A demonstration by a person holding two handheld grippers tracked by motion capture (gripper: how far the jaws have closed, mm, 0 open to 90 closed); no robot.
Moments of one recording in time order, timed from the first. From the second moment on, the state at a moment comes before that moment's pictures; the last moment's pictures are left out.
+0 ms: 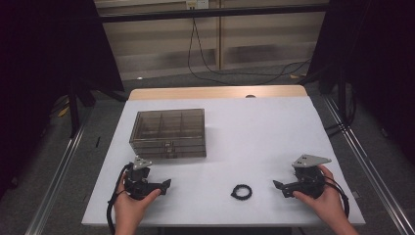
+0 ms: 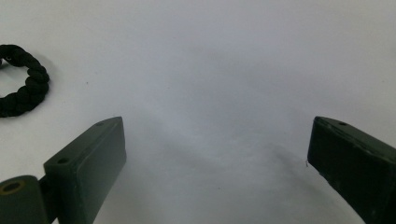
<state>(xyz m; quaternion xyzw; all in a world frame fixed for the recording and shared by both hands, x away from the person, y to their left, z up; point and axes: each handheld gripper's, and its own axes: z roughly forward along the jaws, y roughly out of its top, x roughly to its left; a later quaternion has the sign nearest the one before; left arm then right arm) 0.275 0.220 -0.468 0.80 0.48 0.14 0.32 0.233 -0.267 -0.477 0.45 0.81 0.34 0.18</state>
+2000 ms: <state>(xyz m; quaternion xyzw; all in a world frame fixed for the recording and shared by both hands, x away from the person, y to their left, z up) 0.321 0.179 -0.465 0.78 0.53 0.14 0.29 0.234 -0.267 -0.475 0.45 0.80 0.35 0.18</state>
